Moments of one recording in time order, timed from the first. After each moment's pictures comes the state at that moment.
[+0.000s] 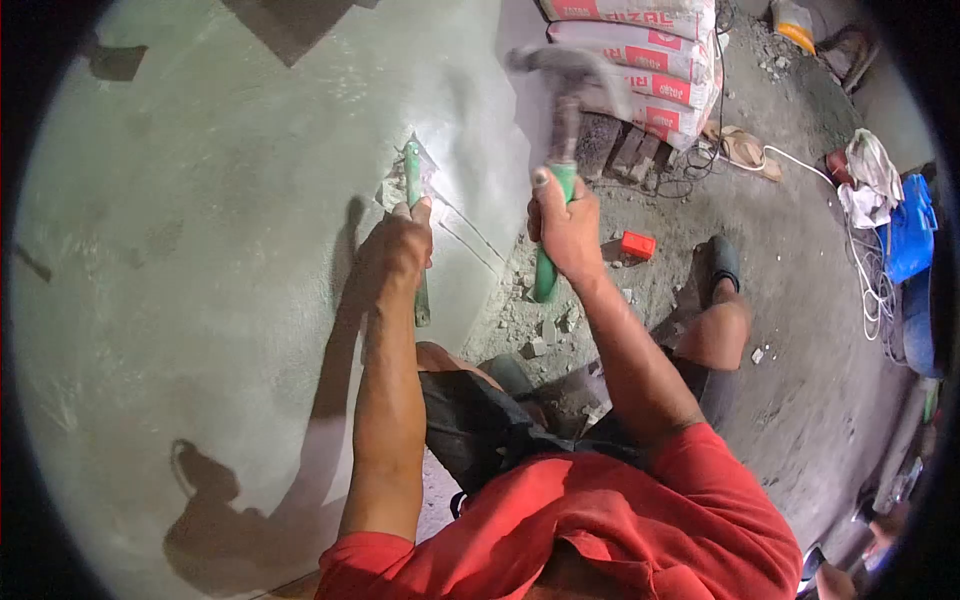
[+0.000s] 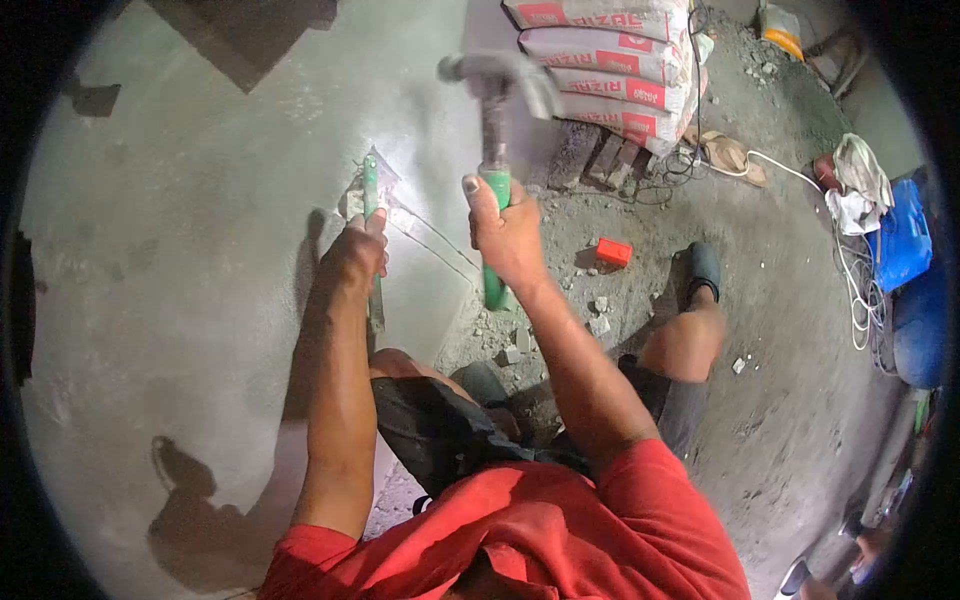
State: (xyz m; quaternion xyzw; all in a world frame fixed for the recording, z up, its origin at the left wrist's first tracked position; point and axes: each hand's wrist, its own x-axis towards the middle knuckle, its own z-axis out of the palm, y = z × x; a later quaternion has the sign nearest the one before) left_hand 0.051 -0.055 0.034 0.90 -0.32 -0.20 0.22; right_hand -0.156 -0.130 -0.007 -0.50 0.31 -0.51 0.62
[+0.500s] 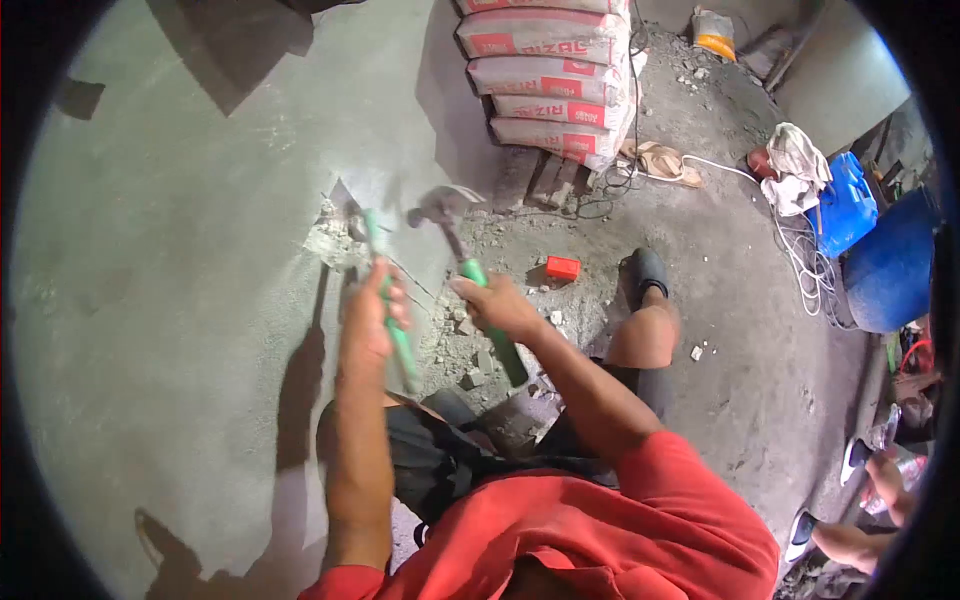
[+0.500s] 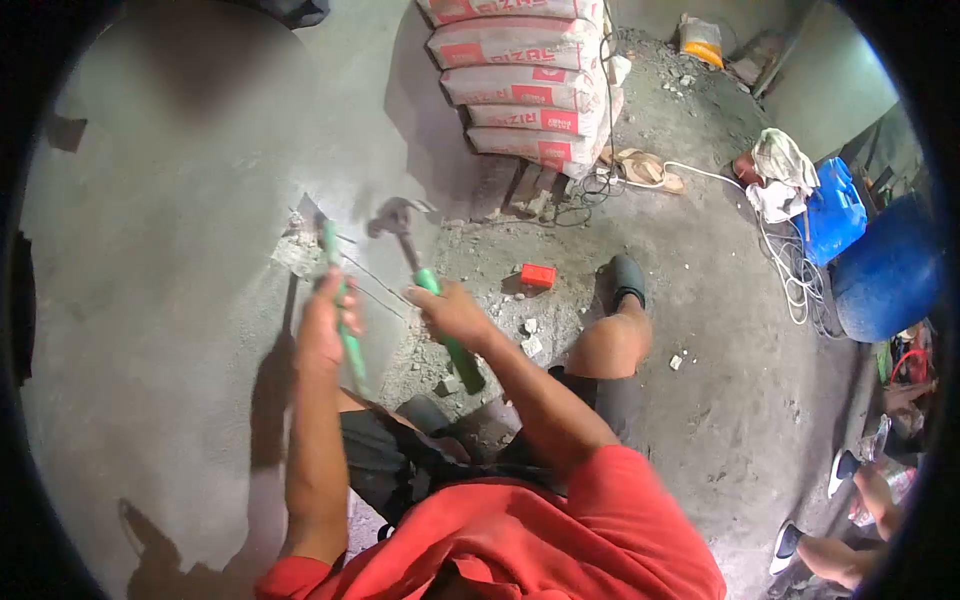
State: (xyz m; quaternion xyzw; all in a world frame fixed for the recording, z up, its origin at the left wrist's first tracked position) left_hand -0.017 -0.030 0.022 0.59 -0.13 -0.51 0.61; right_hand -0.193 -0.119 -0.077 -0.56 0.36 -0.23 0.71
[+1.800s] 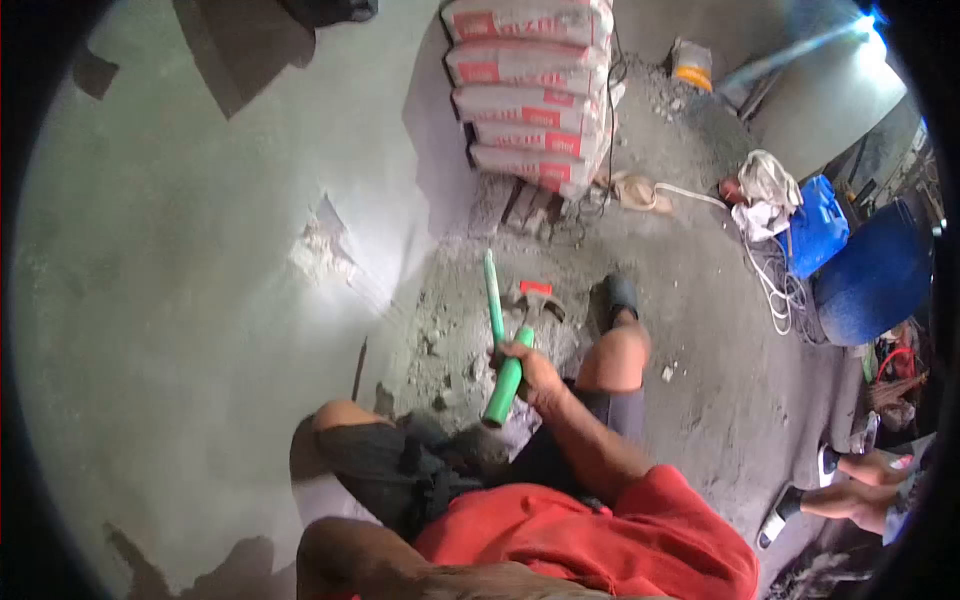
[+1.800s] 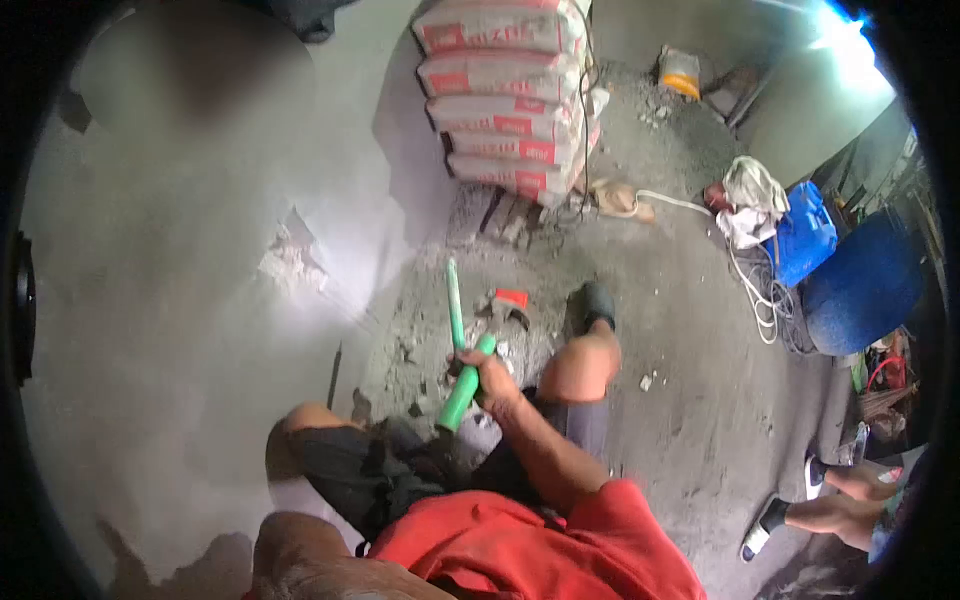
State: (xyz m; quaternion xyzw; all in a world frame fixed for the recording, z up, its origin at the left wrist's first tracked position) left_hand -0.183 0.118 0.161 -0.08 -0.63 -0.52 0.58; right_hand -0.271 -0.078 -0.162 -0.18 0.35 -0.32 0.86
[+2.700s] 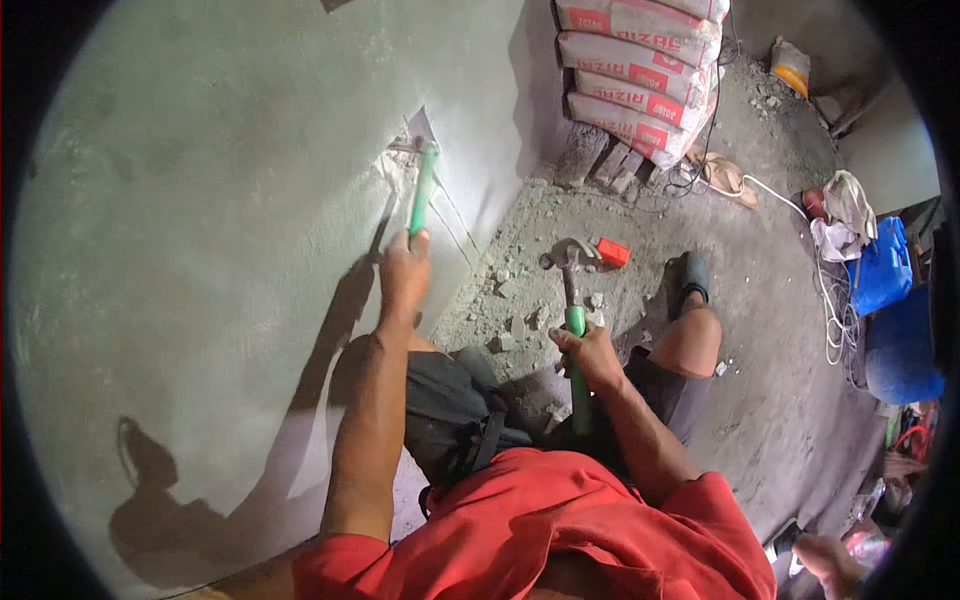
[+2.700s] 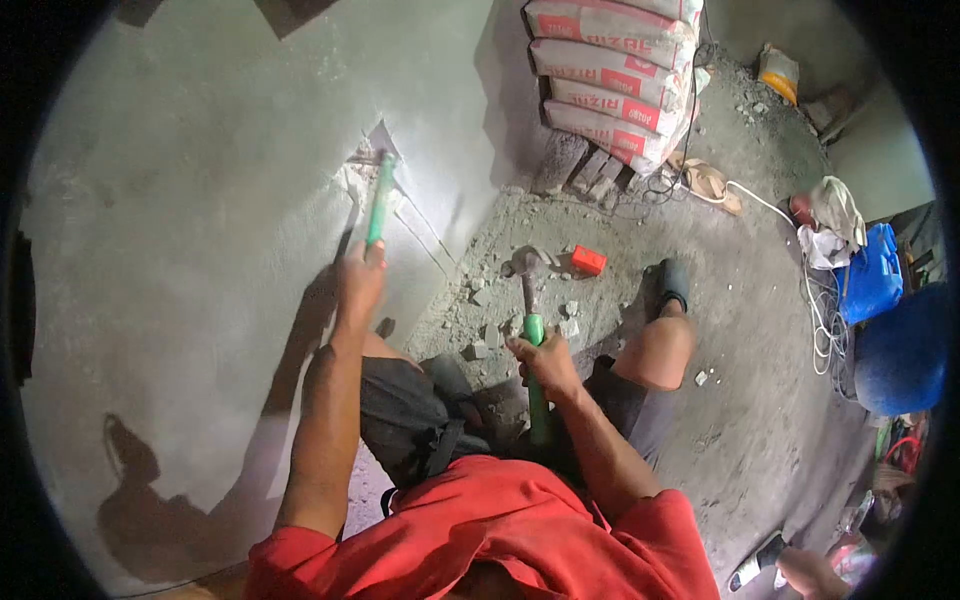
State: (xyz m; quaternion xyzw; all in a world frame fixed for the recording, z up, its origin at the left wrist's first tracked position) left_hand 0.038 0.009 -0.047 0.87 -0.37 -0.09 0.32; right_hand -0.272 -0.025 -0.137 -0.51 0.47 -0.20 0.70
